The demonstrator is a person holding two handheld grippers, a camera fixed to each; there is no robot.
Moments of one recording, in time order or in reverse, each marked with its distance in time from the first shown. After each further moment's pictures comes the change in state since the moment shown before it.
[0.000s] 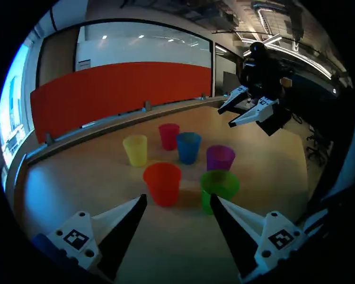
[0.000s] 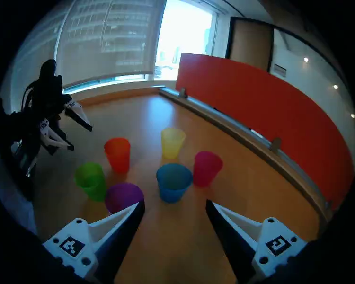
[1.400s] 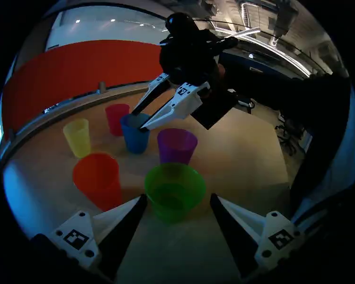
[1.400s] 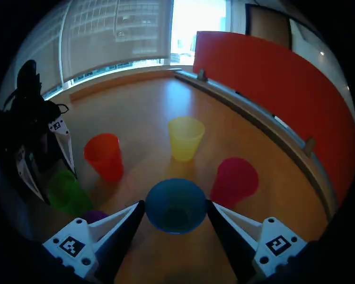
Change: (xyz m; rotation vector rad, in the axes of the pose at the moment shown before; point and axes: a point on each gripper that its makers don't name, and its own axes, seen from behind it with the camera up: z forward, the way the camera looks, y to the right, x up) left arm -0.031 0.088 0.062 -0.305 -0.115 0.011; right arm 0.011 -0.010 0.130 0.160 -0.102 -0.029
